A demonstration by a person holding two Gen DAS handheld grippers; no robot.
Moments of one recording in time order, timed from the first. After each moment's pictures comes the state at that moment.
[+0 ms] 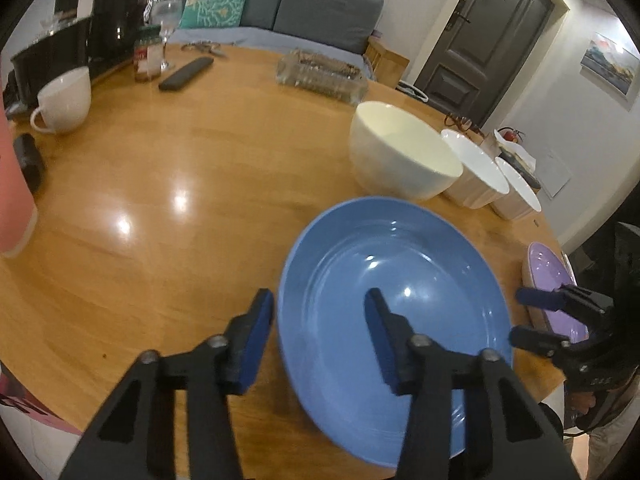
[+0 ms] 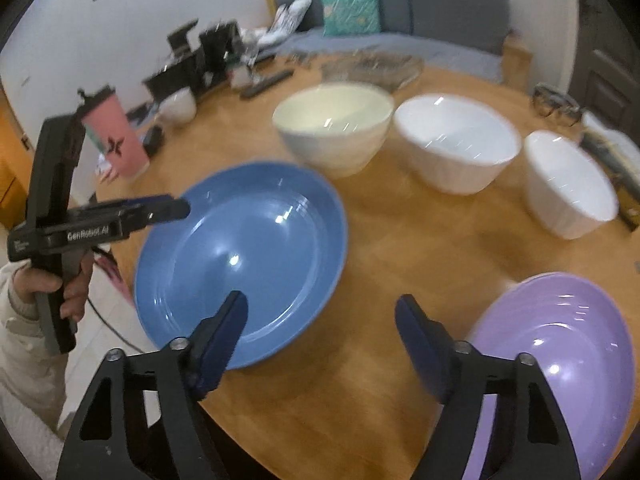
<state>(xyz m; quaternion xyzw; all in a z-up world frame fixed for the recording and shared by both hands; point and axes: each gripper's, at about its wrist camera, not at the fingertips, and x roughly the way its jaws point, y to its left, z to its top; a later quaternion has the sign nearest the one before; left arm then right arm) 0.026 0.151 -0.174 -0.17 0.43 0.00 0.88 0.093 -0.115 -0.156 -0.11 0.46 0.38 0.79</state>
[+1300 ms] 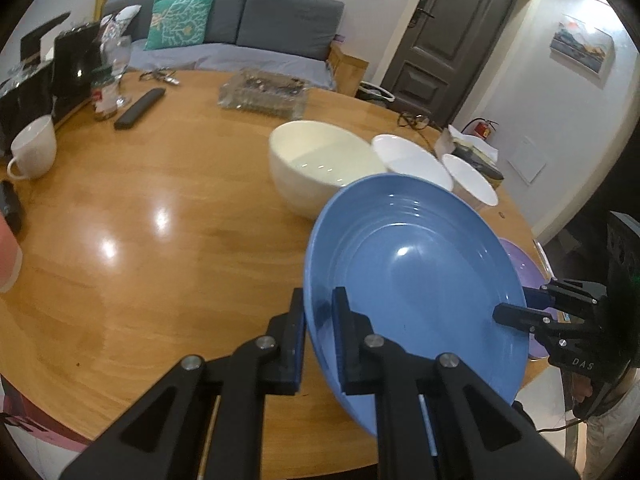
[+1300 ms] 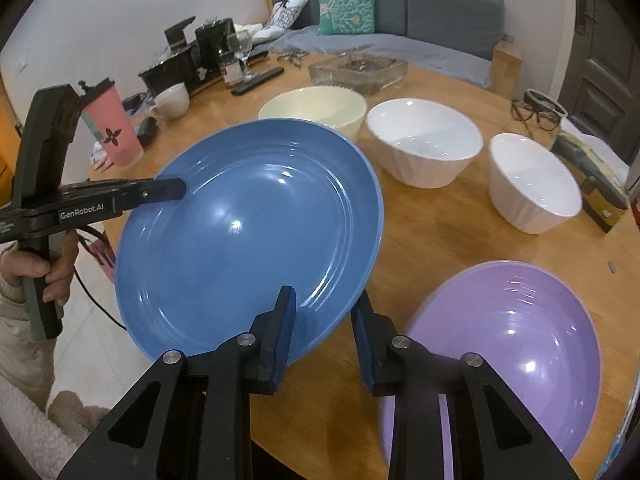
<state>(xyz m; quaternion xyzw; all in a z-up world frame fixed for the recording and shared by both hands) 0.032 0.099 -0.131 -0.14 0.41 -0.05 0.90 0.080 -0.153 -0.122 -0.12 0.44 0.35 0.82</state>
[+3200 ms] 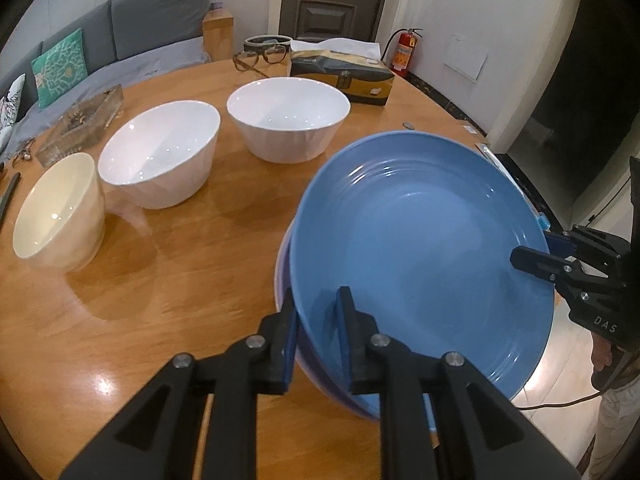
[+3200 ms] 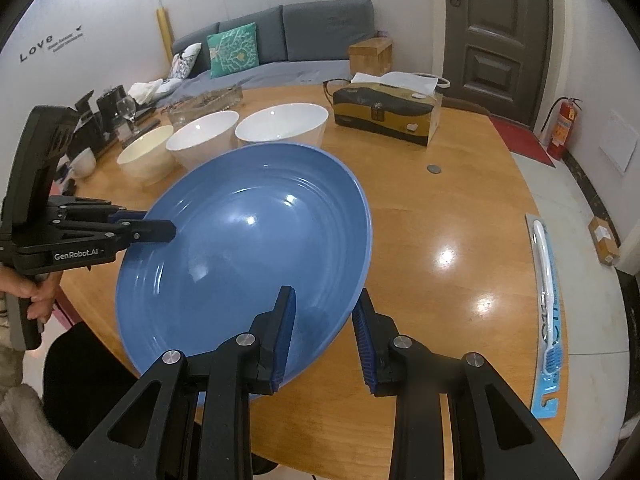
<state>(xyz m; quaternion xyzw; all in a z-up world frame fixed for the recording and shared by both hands) 0.116 -0.126 -0.143 0.01 0.48 -0.16 0.87 0.082 -0.367 -0.132 -0.05 0.41 0.21 0.88</state>
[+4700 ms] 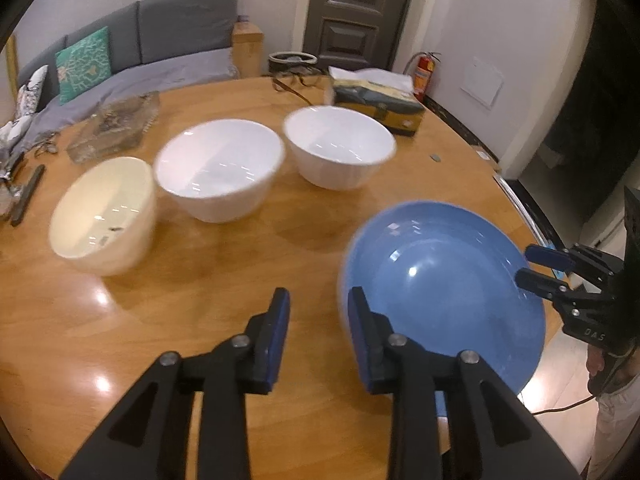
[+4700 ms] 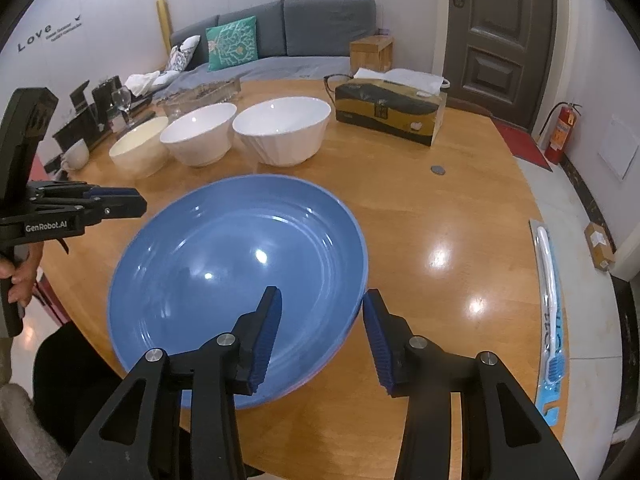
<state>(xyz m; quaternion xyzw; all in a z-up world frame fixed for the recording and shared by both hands) 0.113 -0.076 -0.121 -0.02 0.45 -0.13 0.89 0.090 -0.356 -0.131 -0.07 0.41 0.20 0.89</state>
